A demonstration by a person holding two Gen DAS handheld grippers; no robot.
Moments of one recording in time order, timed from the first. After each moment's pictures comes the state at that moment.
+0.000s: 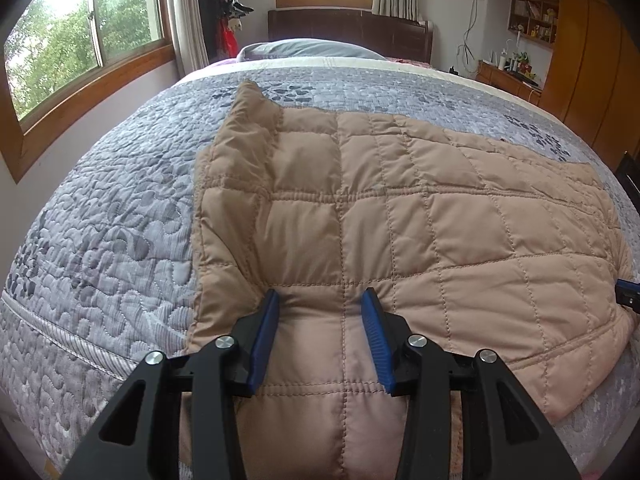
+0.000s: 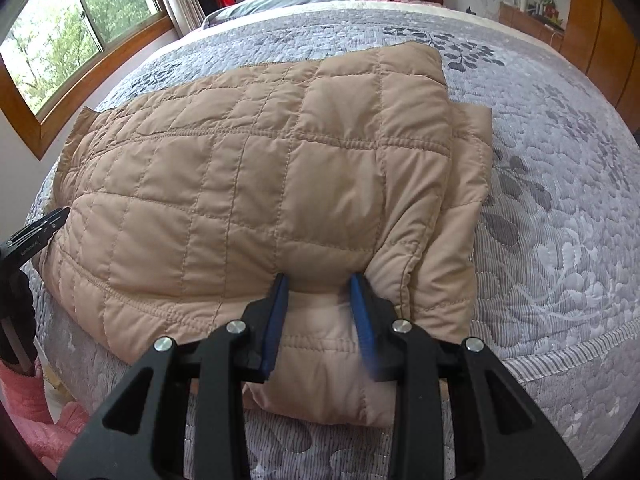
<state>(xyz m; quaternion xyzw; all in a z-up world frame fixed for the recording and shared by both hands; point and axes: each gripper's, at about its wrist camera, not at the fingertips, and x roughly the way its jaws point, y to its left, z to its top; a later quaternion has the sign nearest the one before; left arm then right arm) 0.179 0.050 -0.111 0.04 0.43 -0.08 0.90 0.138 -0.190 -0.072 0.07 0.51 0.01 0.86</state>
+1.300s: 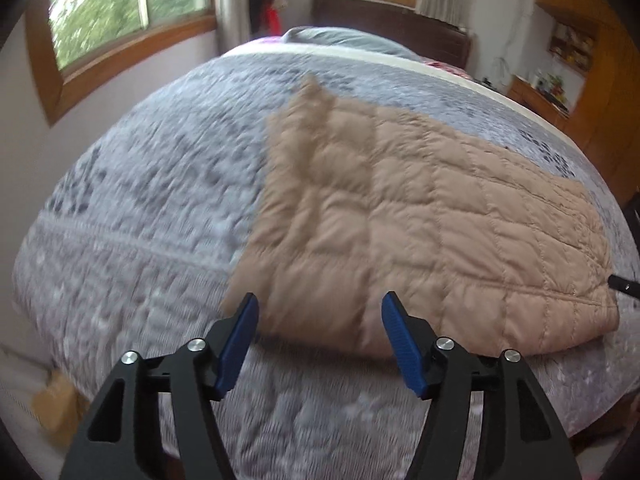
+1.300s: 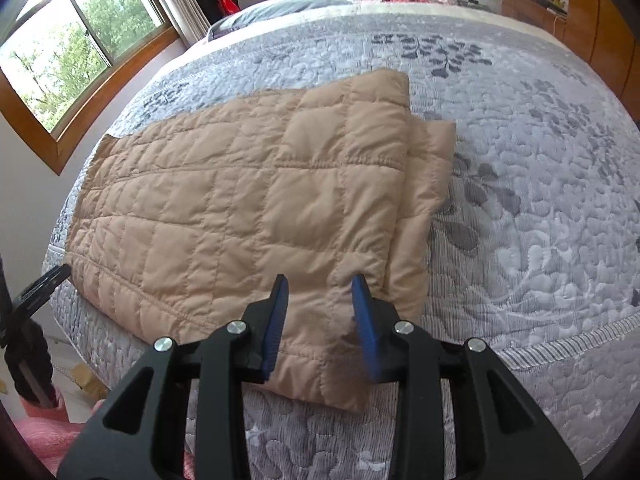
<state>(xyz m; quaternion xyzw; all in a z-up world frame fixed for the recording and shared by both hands) 0.109 0.083 -0.081 -0.03 0.47 -0.02 0.88 0.133 -0.225 -0.041 0.11 0.52 0.04 0.84</state>
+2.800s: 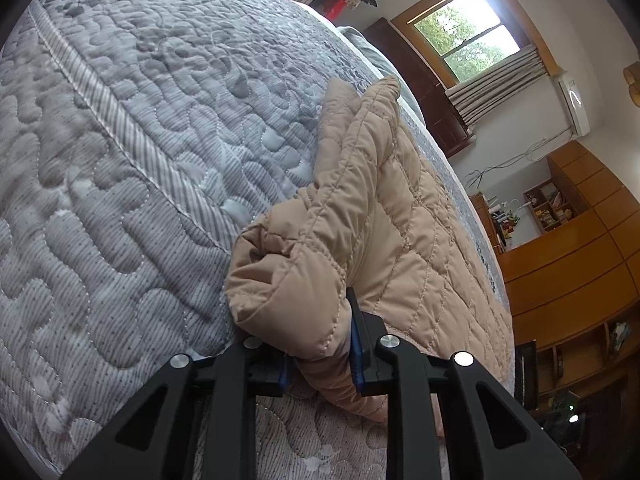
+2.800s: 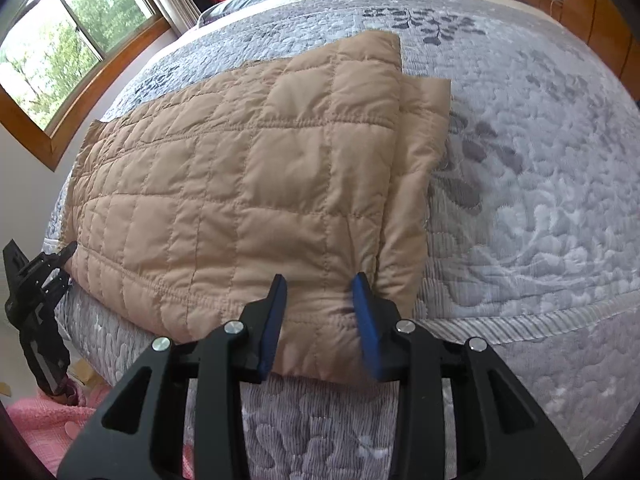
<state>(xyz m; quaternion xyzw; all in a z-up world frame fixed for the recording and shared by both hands) 0.132 0.147 -0.156 -0.36 0.43 -0.08 0.83 0.121 -0.229 -0.067 0.13 0.54 0.04 0.83</state>
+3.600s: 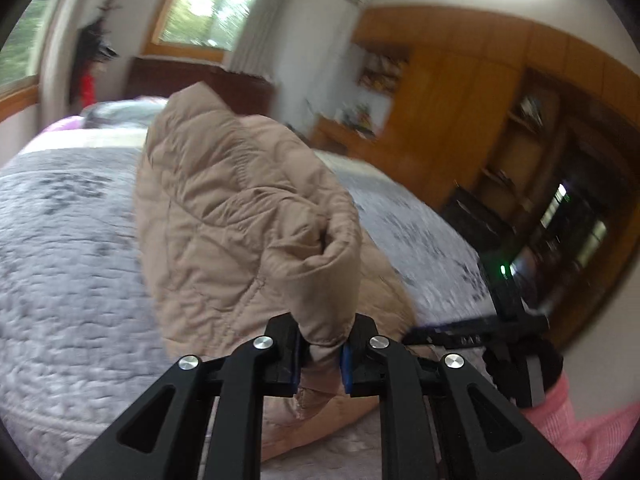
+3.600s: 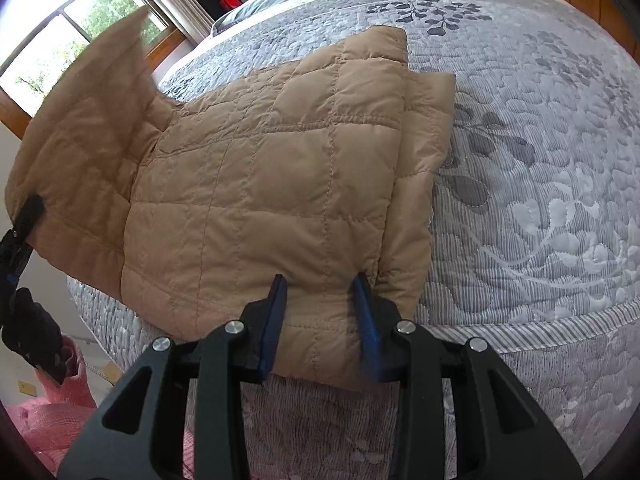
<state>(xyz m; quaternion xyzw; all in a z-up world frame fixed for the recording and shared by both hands) 0.135 -0.071 -0.027 -0.05 0.33 -0.39 0.86 0.116 -0.247 -0.061 0.17 0.53 0.08 0.82</state>
